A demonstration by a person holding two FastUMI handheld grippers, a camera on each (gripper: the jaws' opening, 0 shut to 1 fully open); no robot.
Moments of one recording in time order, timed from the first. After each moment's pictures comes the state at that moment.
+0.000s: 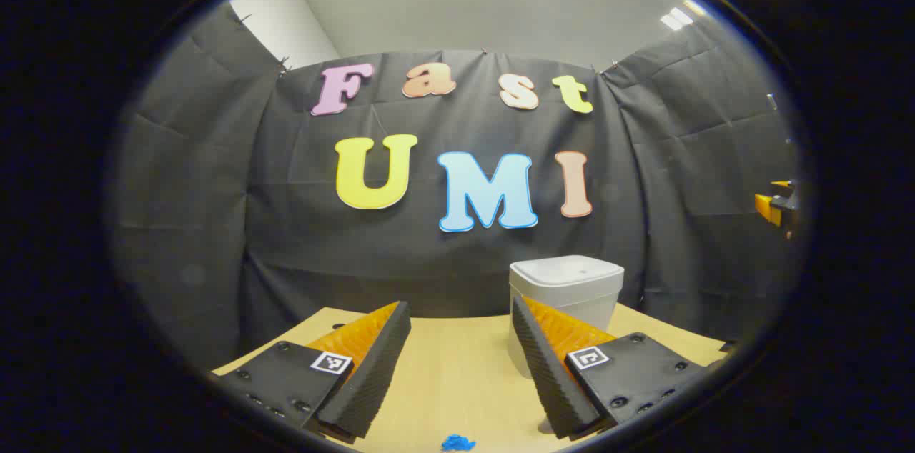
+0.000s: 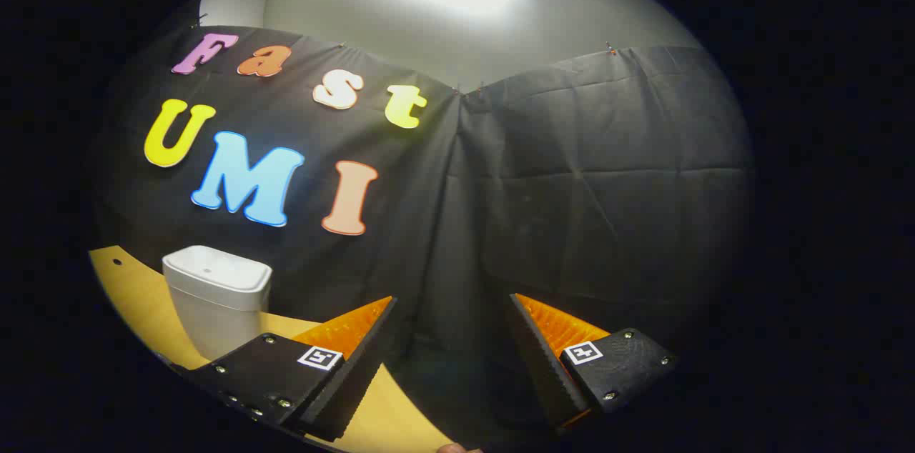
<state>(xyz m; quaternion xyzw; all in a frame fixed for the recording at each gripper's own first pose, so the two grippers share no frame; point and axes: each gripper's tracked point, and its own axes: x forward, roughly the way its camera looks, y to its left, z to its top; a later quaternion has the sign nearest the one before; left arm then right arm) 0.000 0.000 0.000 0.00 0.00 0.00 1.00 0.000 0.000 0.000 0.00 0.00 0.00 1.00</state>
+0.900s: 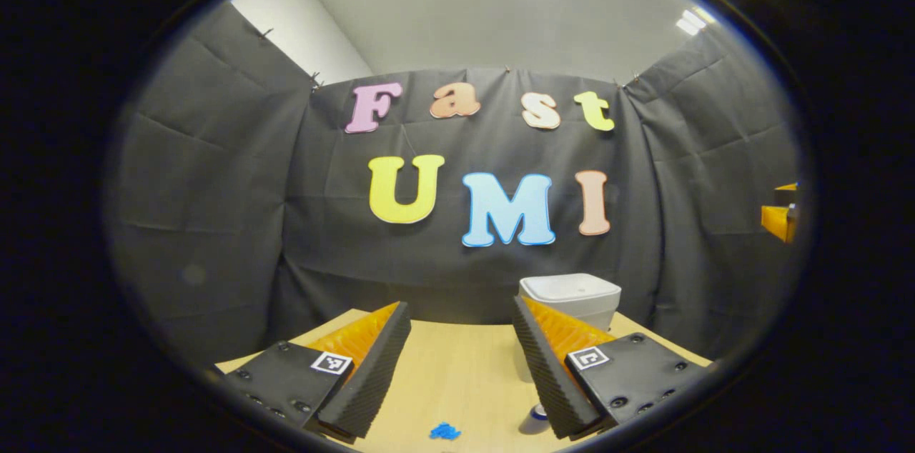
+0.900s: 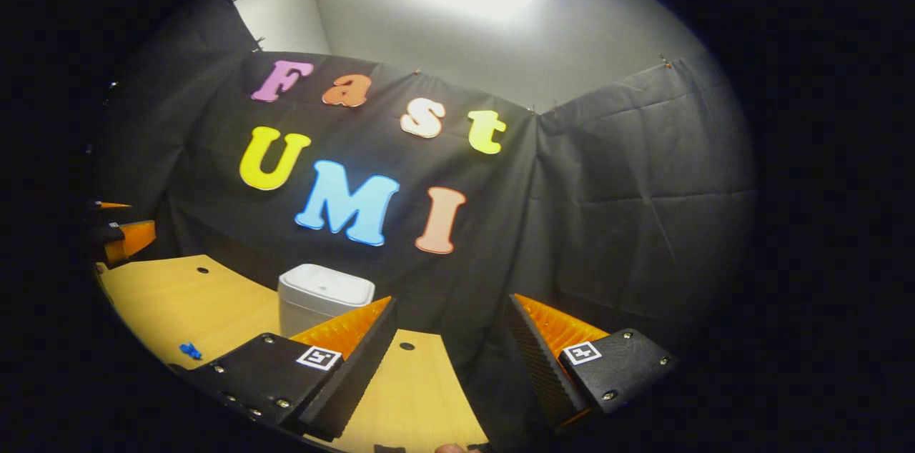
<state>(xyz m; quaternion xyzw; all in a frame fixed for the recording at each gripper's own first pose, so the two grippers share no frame) -0.063 -0.011 0.045 -0.01 -0.02 0.06 1.00 -0.092 0.111 0.066 0.00 -0.03 0.21 0.98</state>
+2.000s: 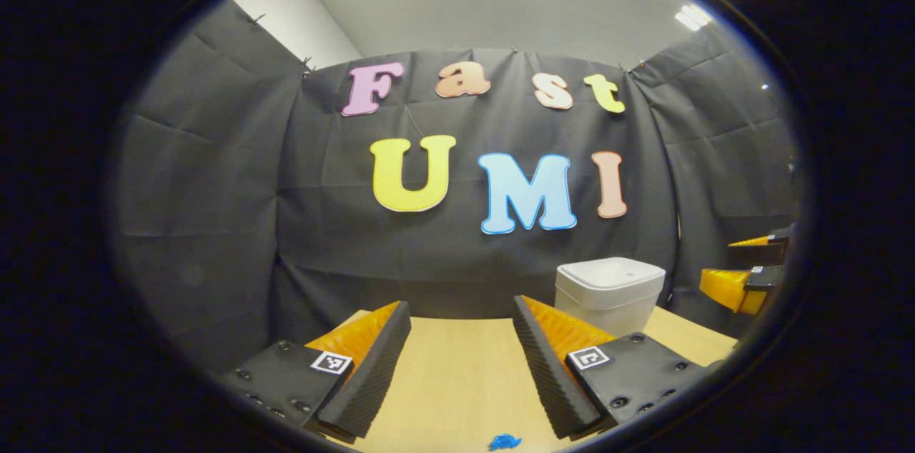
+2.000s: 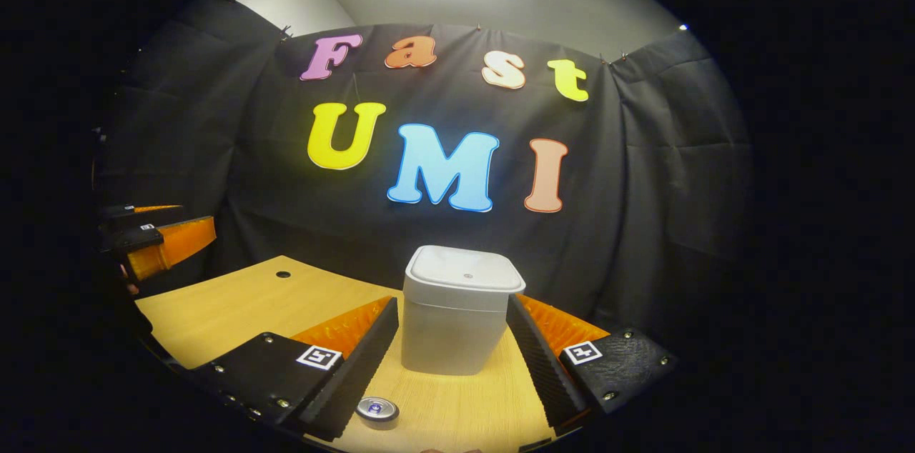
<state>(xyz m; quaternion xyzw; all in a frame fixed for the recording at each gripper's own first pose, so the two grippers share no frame) 0.019 0.091 0.021 0.00 0.01 0.03 1.00 -0.110 0.346 0.025 0.04 0.06 0.32 0.94</state>
